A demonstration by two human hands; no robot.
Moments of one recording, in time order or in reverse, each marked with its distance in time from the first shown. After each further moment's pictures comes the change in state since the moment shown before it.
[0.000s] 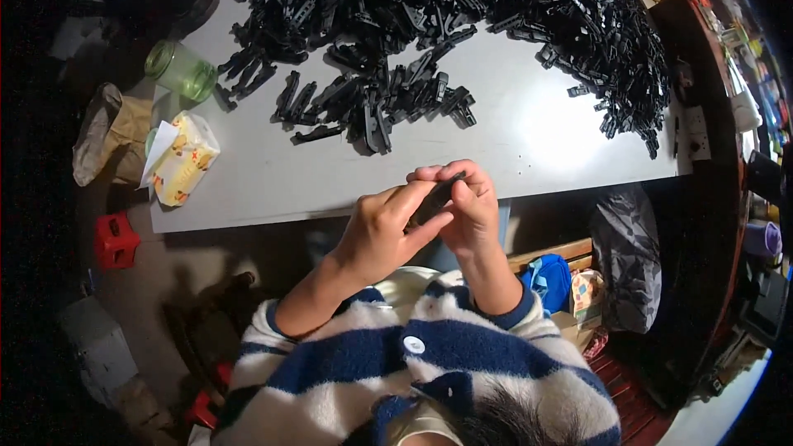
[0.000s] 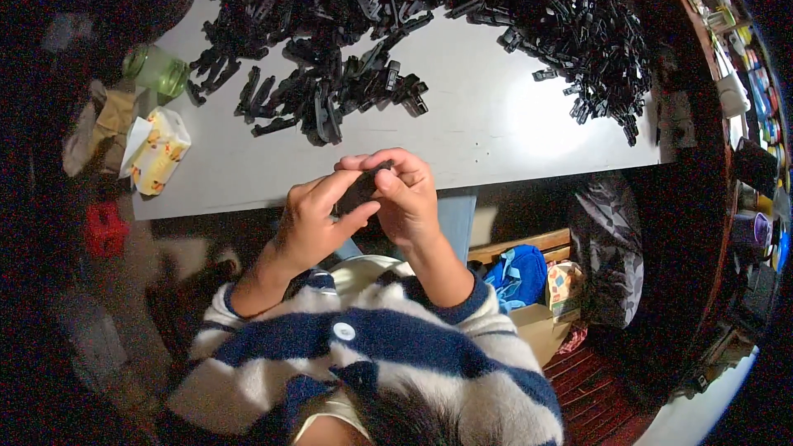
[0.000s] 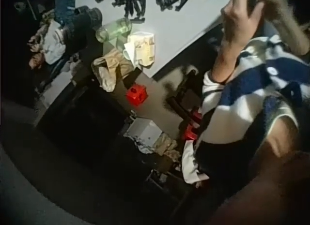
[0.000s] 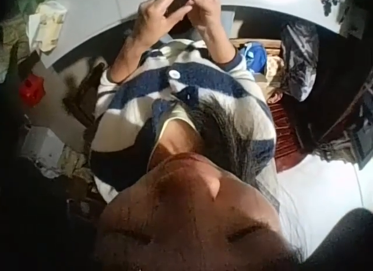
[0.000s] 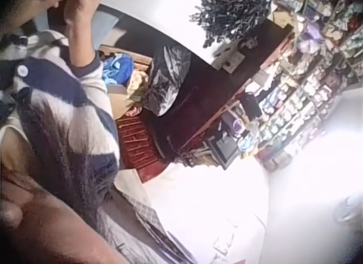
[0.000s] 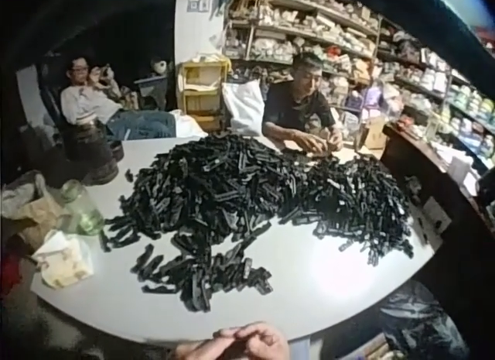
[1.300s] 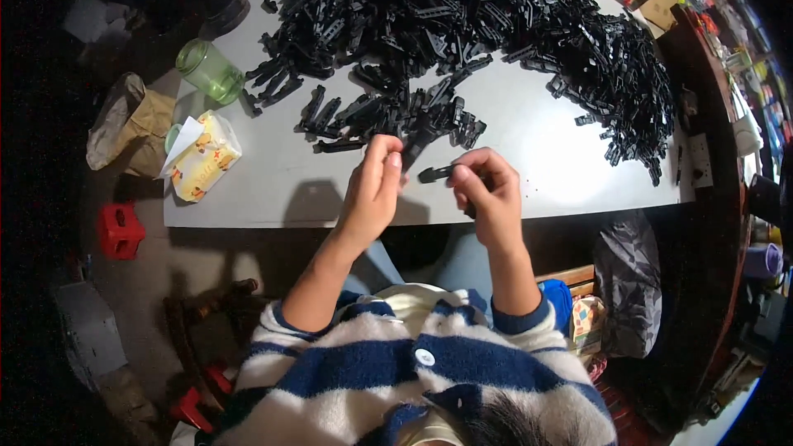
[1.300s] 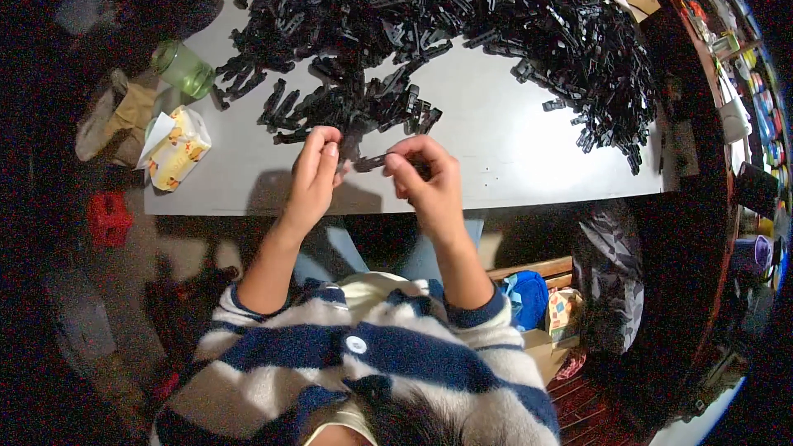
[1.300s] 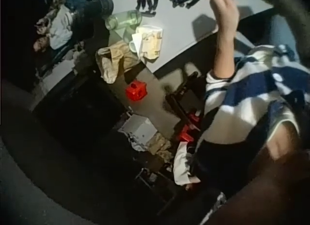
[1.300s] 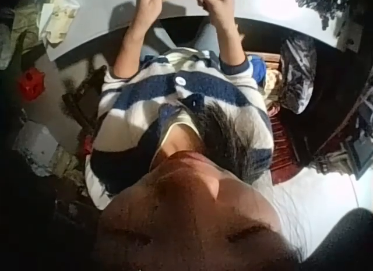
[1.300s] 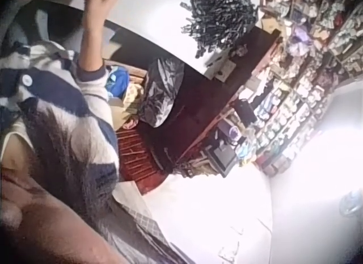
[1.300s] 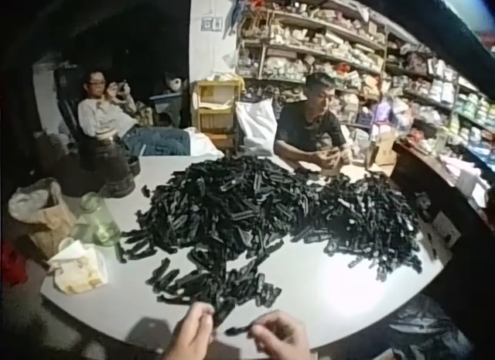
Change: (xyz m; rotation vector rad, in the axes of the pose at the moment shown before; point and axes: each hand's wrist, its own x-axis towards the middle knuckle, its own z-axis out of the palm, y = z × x) left_hand 0.014 -0.049 -0.001 -0.364 0.280 -0.389; right_hand 0.028 -0.032 0.014 -0.770 0.189 0.016
